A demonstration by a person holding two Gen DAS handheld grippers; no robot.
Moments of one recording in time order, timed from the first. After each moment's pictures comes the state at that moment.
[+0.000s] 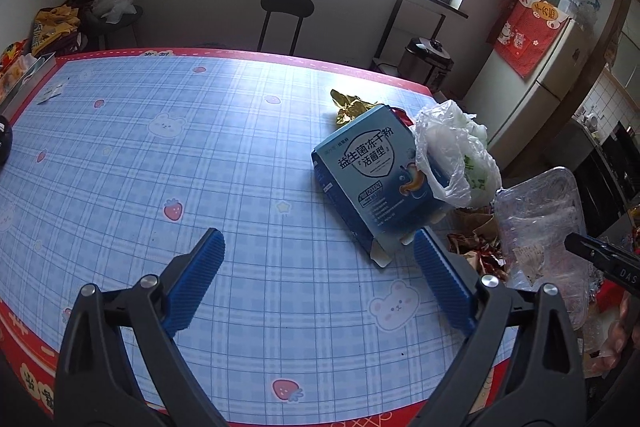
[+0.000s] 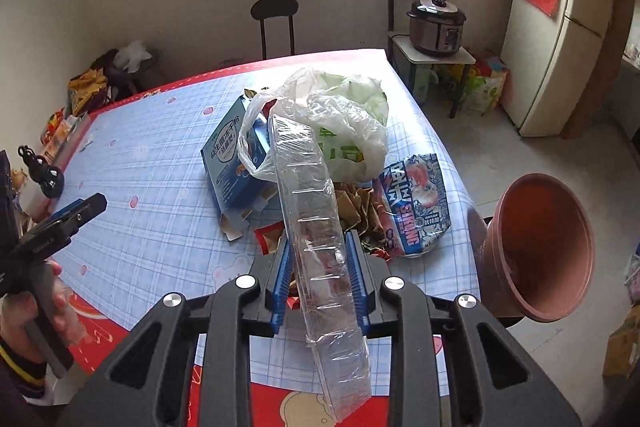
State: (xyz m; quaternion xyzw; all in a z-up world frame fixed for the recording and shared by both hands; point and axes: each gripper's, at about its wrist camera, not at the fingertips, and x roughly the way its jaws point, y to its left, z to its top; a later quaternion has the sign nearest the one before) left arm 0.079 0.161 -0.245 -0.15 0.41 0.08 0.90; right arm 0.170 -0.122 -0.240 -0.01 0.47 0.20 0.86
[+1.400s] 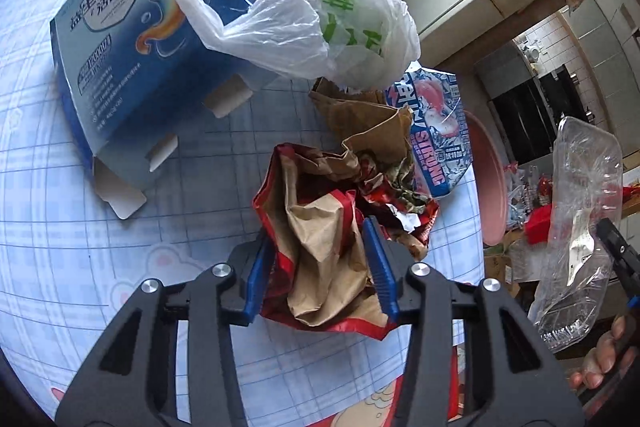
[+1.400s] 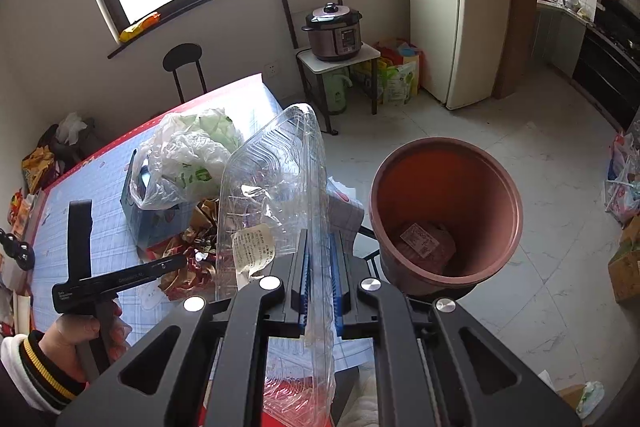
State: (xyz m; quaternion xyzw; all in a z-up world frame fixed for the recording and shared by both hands) left arm 0.190 0.008 -0.363 -0.22 0.55 -0.10 0.80; right arm 0.160 -0.271 -0.239 0.06 0.44 0.06 0.89
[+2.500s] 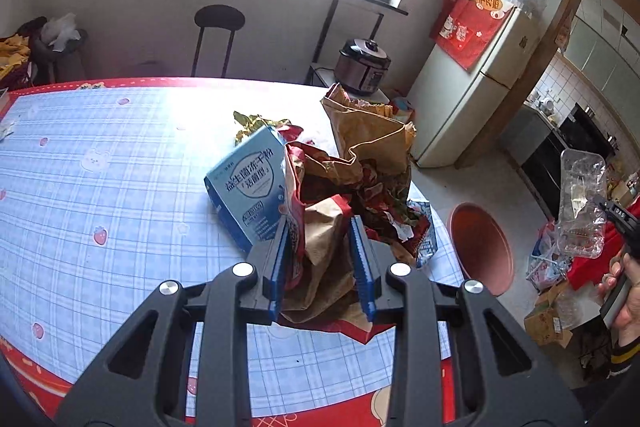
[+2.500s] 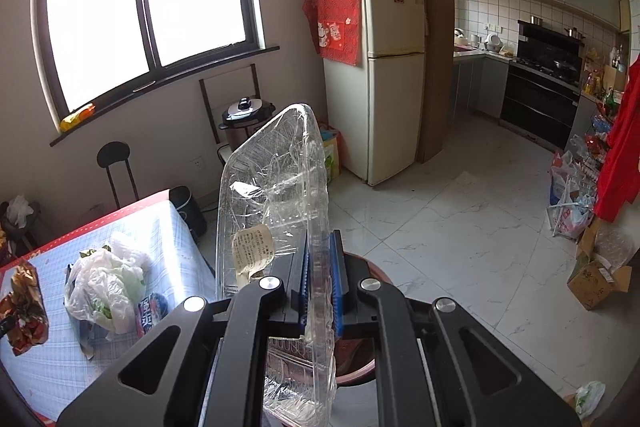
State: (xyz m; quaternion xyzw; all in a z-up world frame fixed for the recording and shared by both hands) left arm 0.099 0.076 -0.186 -0.15 0.38 0.00 0.91; right arm 0.191 -0.422 -0.165 0.07 0.30 -0.07 0.95
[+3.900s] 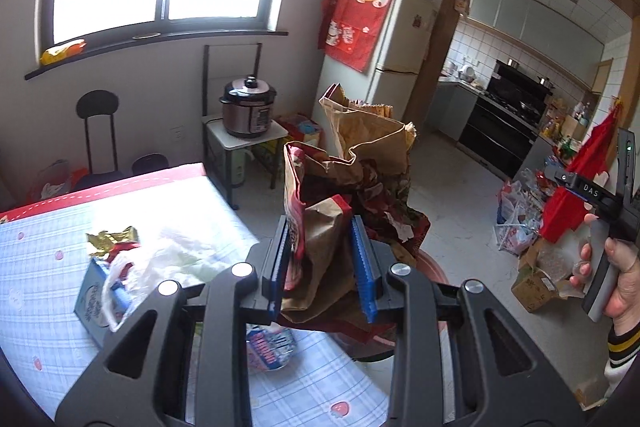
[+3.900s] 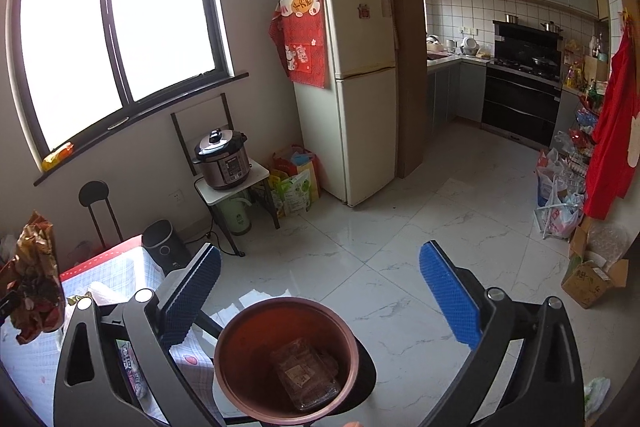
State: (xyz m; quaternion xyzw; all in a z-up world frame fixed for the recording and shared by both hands) left arm 0.208 -0.129 -0.127 -0.04 0.32 -0.17 0.93; right arm 0.202 -0.503 -0.130 0.10 0.28 -0.11 0.95
